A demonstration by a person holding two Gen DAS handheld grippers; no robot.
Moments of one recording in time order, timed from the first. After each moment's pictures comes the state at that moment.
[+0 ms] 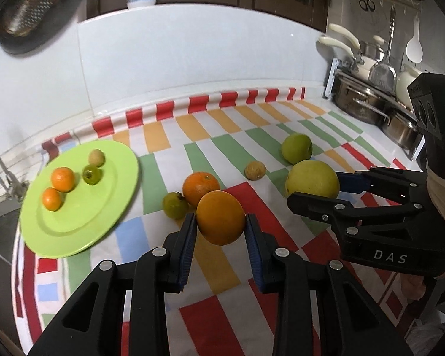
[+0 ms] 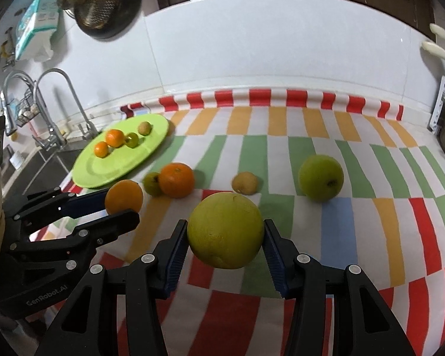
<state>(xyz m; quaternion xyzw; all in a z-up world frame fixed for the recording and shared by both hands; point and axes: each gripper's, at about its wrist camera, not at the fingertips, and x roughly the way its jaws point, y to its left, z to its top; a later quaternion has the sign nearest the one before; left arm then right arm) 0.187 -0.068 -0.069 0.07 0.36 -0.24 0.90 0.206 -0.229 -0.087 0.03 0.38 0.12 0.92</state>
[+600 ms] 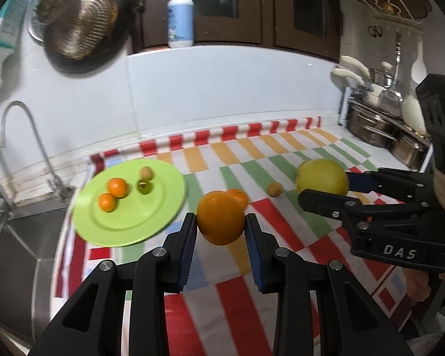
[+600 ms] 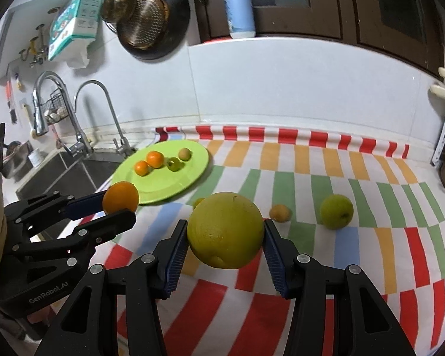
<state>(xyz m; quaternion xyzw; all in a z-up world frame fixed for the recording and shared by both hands) 0.139 -0.024 -0.027 0.06 0.30 -0.17 0.94 0.166 -0.199 -0.039 0.01 0.32 0.15 0.93</state>
